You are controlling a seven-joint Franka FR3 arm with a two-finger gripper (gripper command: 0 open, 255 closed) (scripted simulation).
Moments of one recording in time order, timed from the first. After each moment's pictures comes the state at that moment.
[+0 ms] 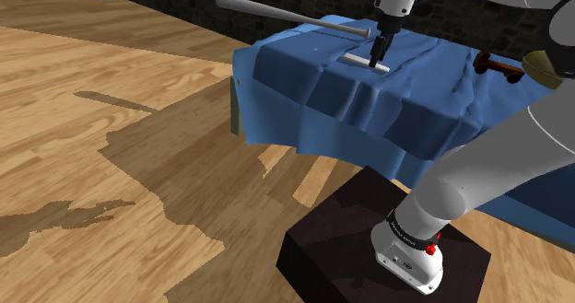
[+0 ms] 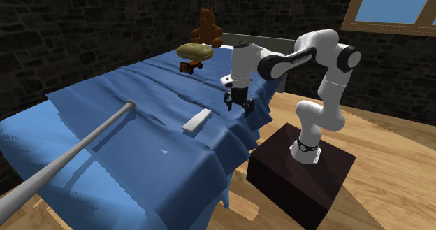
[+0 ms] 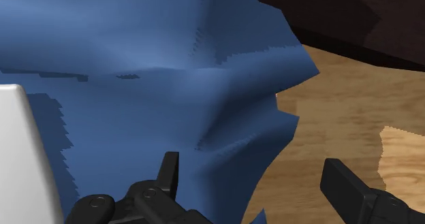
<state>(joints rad) -0.07 -0.28 -0.42 -2.00 -0.16 1.72 -0.66</state>
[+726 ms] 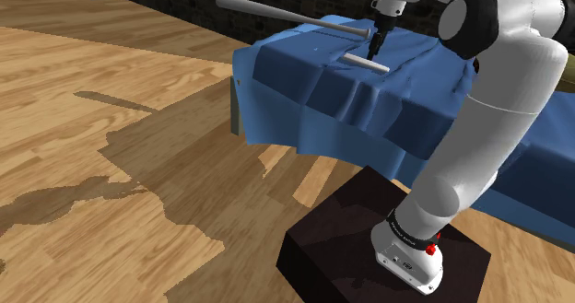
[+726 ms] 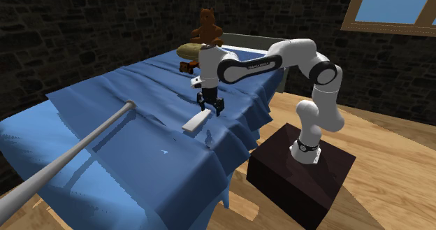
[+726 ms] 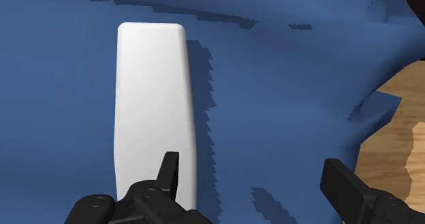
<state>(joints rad) -0.16 0.18 -0.56 -1.58 0.09 1.73 -1.01</state>
